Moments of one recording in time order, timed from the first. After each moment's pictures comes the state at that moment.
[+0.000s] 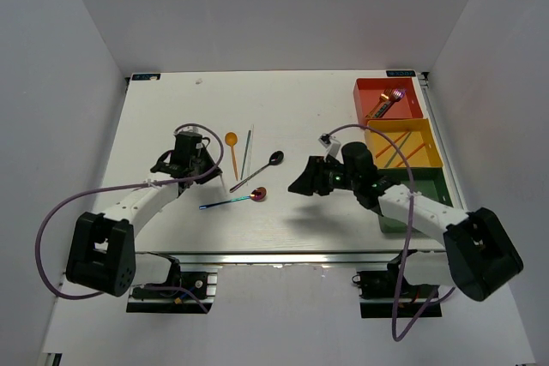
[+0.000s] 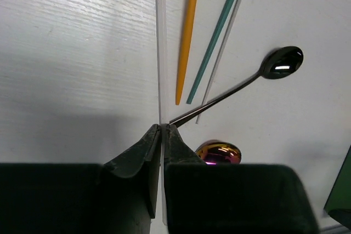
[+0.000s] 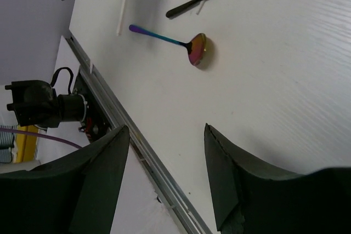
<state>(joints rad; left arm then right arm) -0.27 1.31 0.73 -0.25 0.00 -0.70 0.57 1.25 0.58 0.16 -0.55 0.61</state>
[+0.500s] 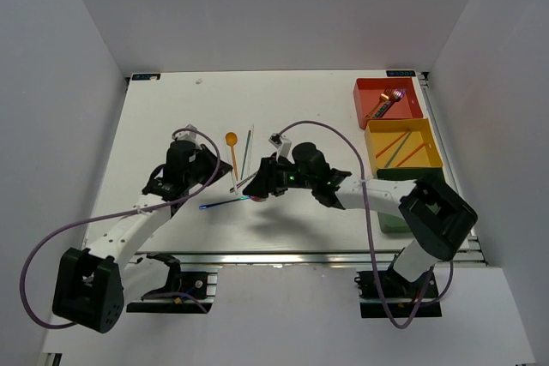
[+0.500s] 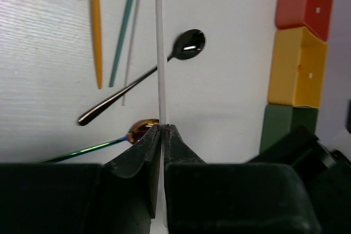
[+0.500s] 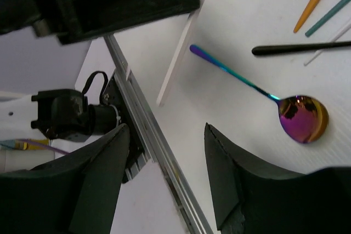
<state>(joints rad) -0.32 1.09 0.60 -0.09 0.15 -0.82 0.88 1.59 0.82 0.41 -0.45 0.73</state>
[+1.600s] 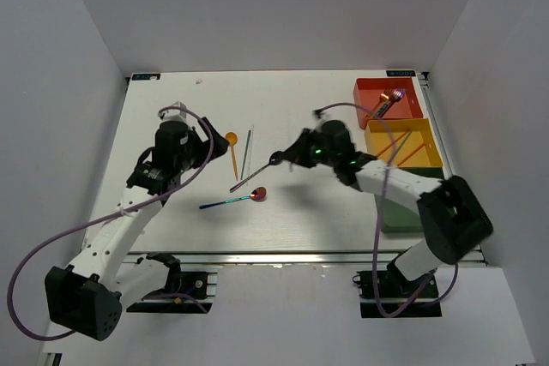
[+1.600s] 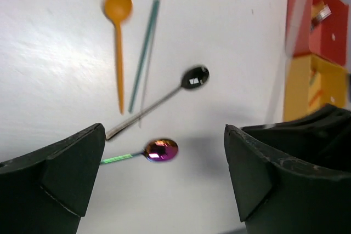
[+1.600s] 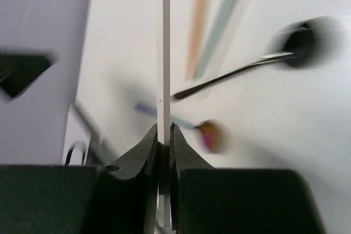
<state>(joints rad) -0.33 1.04 0.82 -0.33 0.01 -0.71 0.73 1.60 0.91 0.26 -0.31 0.80</state>
